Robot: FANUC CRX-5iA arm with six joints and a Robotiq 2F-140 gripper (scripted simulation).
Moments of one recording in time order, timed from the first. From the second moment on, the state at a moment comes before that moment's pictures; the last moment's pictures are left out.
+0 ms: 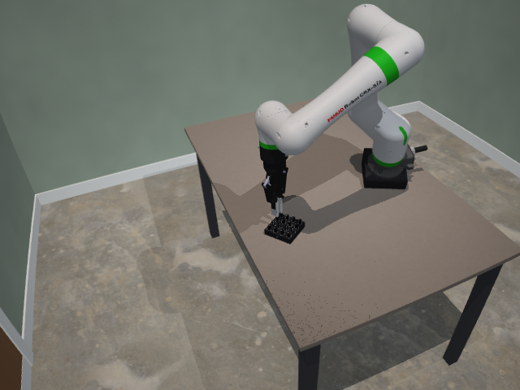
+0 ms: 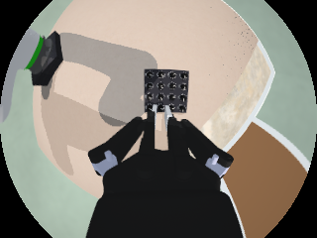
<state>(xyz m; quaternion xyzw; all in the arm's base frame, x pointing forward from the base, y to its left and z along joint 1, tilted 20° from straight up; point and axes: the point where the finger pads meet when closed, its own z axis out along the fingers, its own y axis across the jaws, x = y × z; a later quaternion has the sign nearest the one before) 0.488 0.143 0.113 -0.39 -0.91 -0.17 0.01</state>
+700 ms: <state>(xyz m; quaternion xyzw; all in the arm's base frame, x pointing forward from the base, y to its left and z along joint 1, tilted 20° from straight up) 0.487 0.139 0.125 -0.39 -0.91 -0.17 0.01</state>
